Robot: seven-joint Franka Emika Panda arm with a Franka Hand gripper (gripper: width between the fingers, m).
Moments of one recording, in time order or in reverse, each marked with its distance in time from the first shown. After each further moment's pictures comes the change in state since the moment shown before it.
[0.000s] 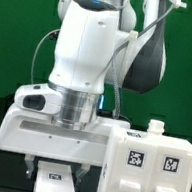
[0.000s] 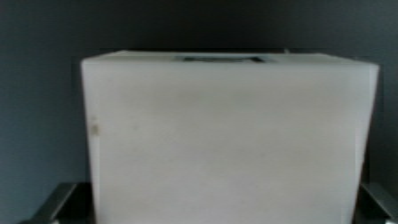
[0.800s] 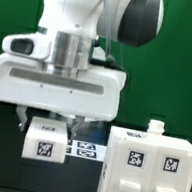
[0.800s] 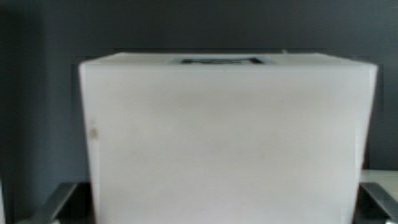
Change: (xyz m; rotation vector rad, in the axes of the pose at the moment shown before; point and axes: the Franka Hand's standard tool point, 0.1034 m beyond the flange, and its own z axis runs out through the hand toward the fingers) arm -0.001 0.021 -0.095 0.046 -0.025 0.067
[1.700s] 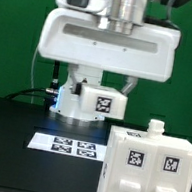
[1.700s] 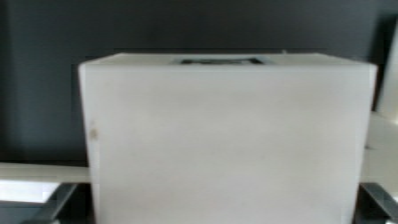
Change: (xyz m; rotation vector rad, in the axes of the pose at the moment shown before) arm 0.010 -0.064 -0.061 -0.009 0.053 -0.011
